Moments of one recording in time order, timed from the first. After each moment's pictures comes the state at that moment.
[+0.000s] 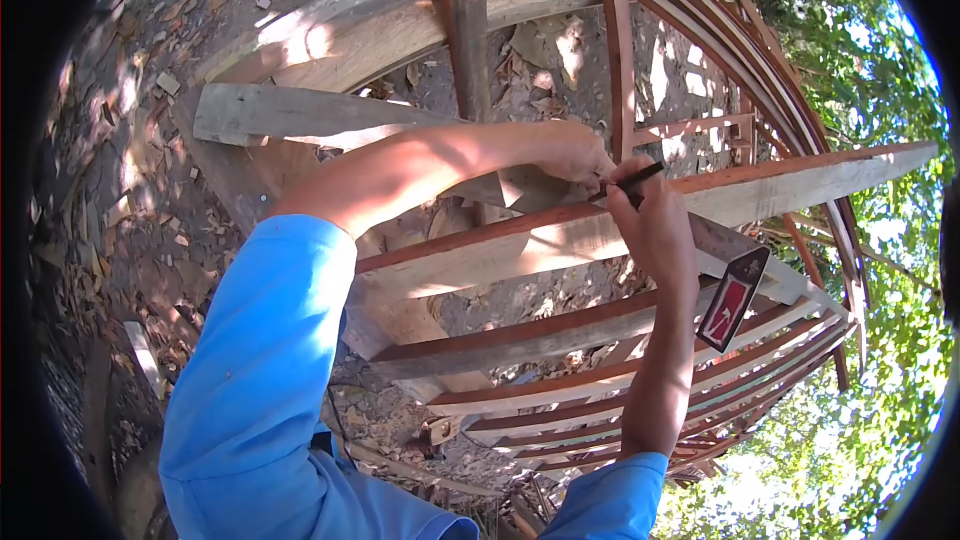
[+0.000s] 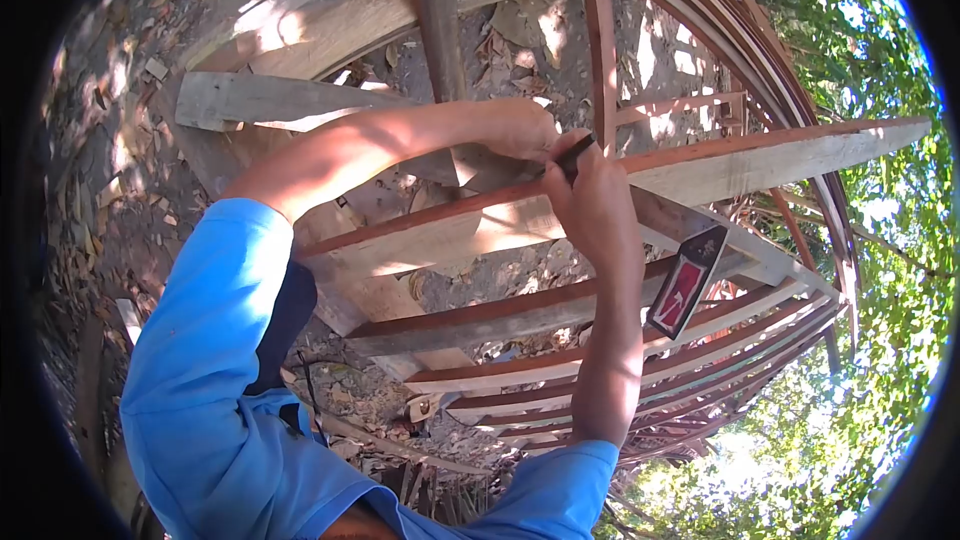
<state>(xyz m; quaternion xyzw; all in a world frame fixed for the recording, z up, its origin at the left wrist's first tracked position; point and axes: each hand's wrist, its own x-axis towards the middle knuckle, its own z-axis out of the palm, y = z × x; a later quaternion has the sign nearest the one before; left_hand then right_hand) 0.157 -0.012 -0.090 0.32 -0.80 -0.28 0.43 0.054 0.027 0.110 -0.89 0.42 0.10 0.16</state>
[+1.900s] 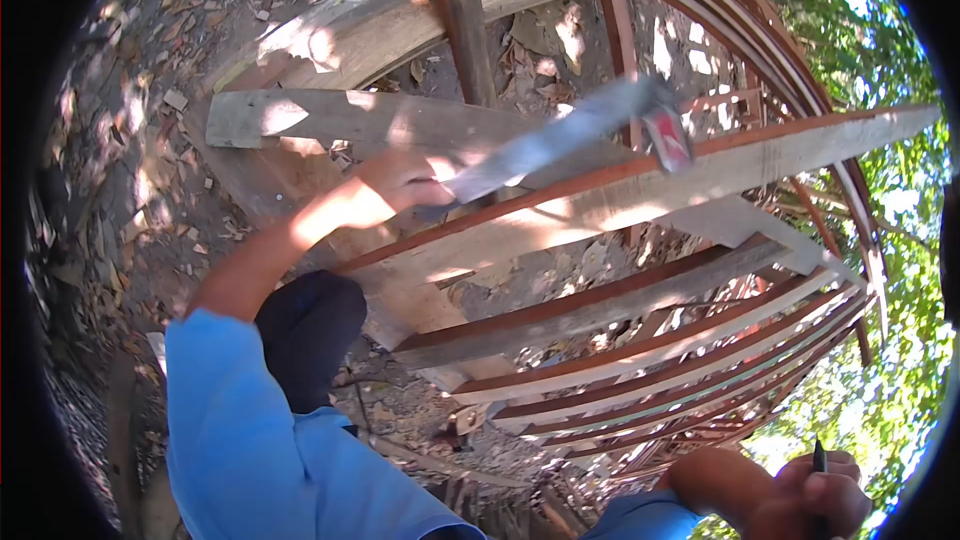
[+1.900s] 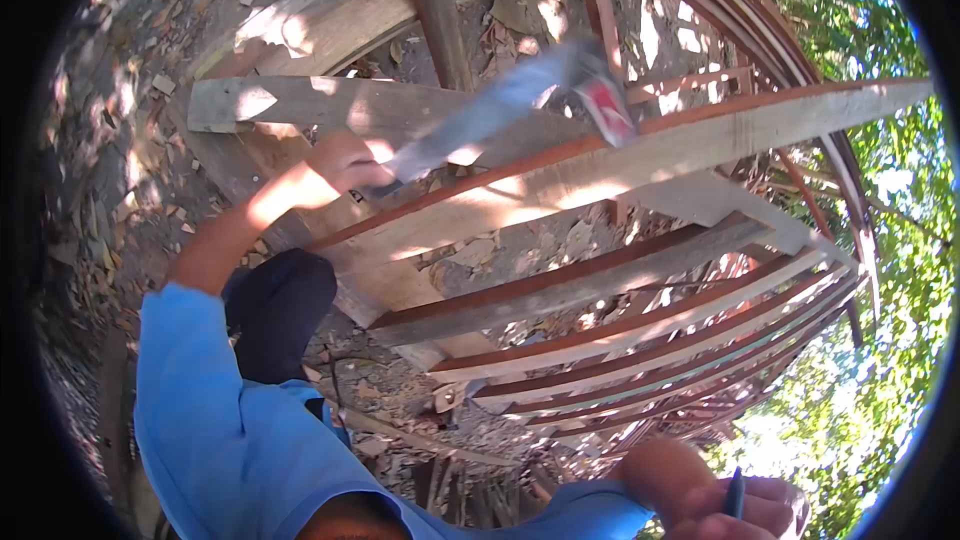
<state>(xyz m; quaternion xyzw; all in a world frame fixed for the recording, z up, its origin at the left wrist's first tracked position) 0.267 0.212 -0.085 0.49 -0.57 -0.54 0.38 0.014 0.172 0.364 -0.99 -0.02 -0.14 -0.01</state>
